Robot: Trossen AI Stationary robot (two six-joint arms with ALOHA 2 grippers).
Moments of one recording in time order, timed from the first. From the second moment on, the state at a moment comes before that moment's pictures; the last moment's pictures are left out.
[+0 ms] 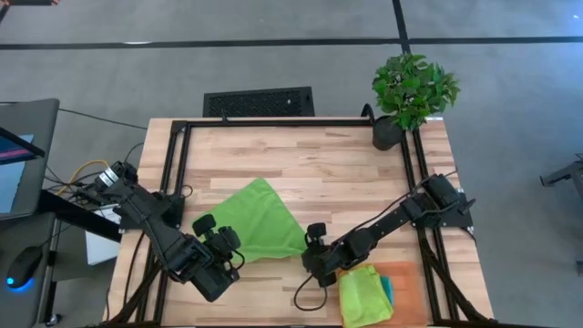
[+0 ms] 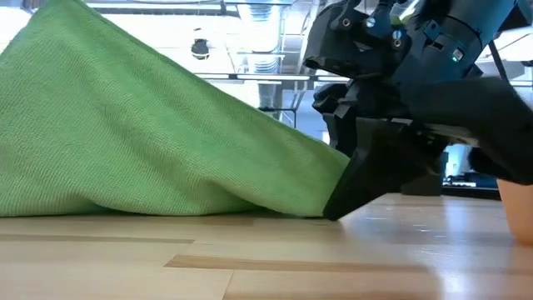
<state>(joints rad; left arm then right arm) -0.75 1.63 1.51 -1.36 -0.48 -1.22 0.50 1.98 1.15 -0.23 0.33 0.05</state>
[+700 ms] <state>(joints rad) -0.86 1.64 1.34 -1.15 -0.32 -1.52 0.45 1.98 1.32 -0.37 0.42 -0.17</state>
